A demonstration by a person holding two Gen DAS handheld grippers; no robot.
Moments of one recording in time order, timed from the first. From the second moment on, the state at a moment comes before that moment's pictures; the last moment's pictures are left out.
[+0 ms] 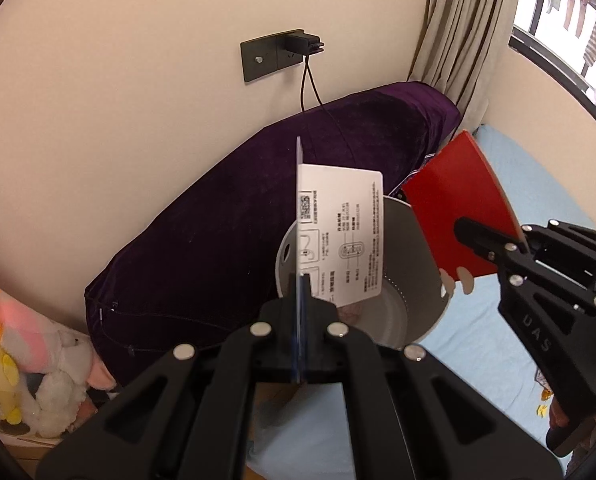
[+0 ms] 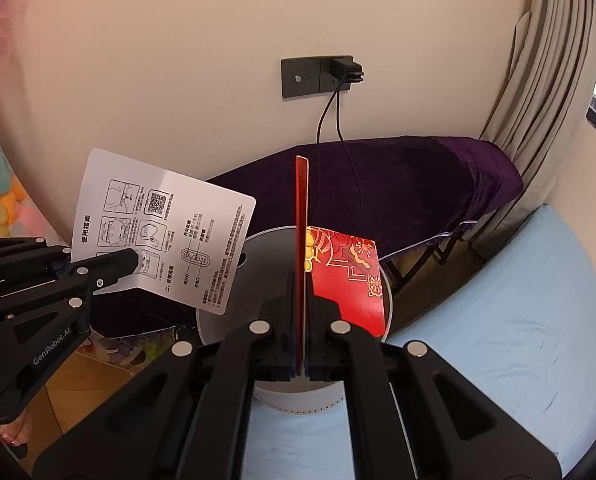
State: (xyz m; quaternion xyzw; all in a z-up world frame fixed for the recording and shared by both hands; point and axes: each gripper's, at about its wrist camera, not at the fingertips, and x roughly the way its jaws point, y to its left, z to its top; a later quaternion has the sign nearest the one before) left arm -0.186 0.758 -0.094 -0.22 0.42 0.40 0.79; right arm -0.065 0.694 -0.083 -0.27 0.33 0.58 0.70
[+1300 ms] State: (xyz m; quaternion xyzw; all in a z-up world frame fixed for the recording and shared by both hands) left arm -0.083 0.604 -0.110 -0.13 0.47 0.24 0.84; right arm 0.007 0.473 -0.098 -0.18 0.38 0.39 0.82
